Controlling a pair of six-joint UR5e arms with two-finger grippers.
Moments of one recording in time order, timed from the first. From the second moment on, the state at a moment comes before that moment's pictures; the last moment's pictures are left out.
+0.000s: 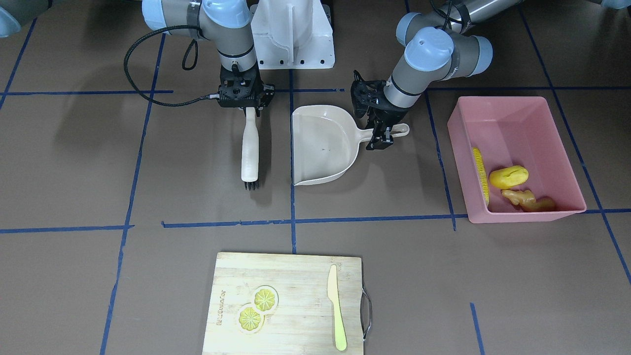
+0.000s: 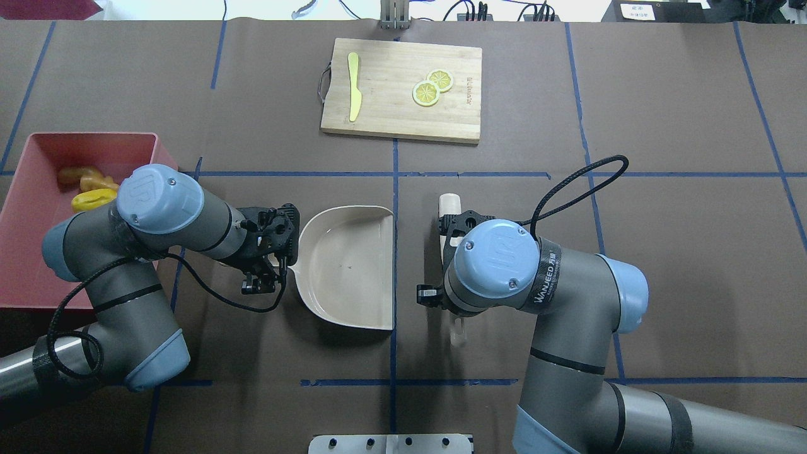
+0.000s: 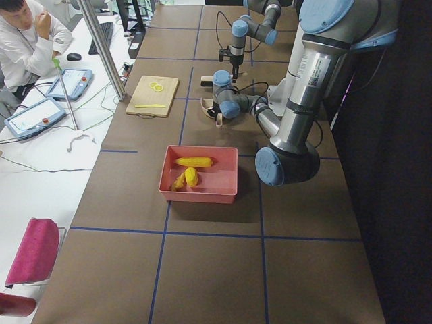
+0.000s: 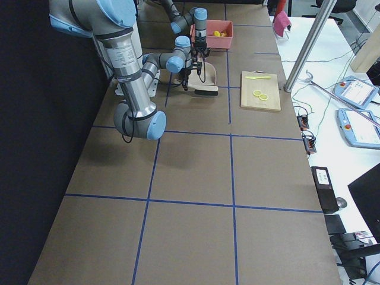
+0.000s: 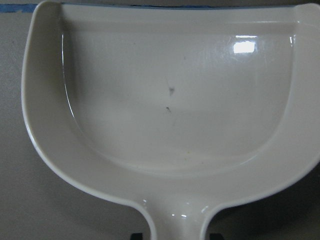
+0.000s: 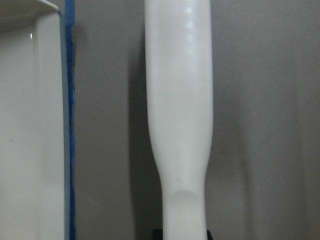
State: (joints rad) left arm -0.56 -1.94 -1.75 -1.96 -1.98 0.30; right arm 0.36 -1.04 1.87 -1.62 1.78 1.34
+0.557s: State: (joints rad) left arm -0.61 -1.94 -1.85 -1.93 -1.99 0.29; right arm 0.36 -1.04 1.87 -1.62 1.78 1.34
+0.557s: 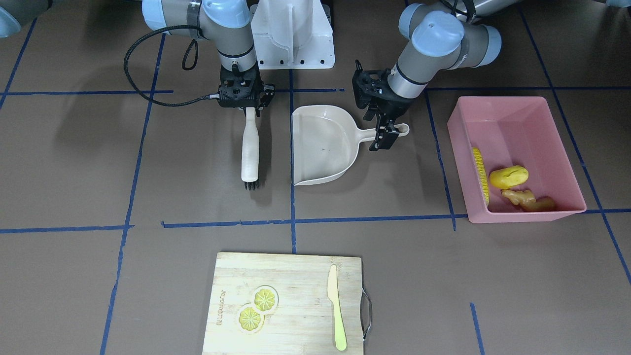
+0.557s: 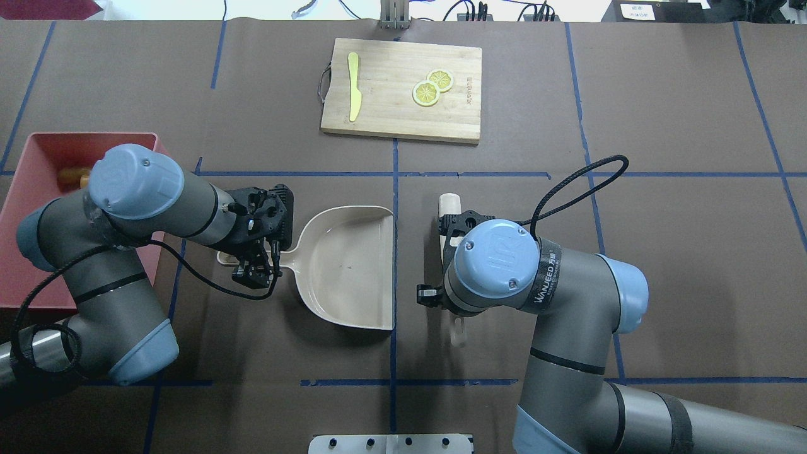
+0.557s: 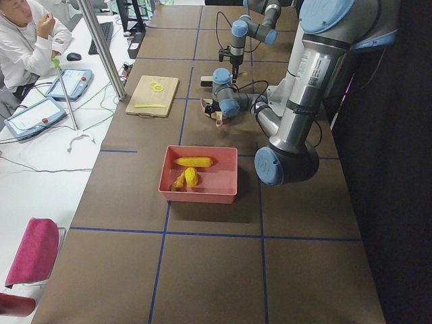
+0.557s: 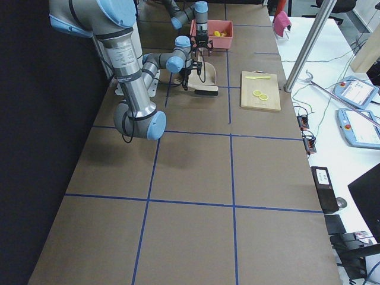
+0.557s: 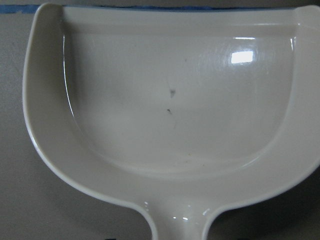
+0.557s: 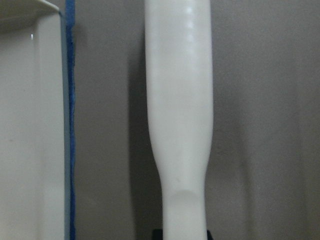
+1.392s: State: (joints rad) left arm -0.90 -1.84 -1.92 -1.80 -1.98 0.25; right arm 0.37 -1.05 1.87 -1.62 1.77 1.33
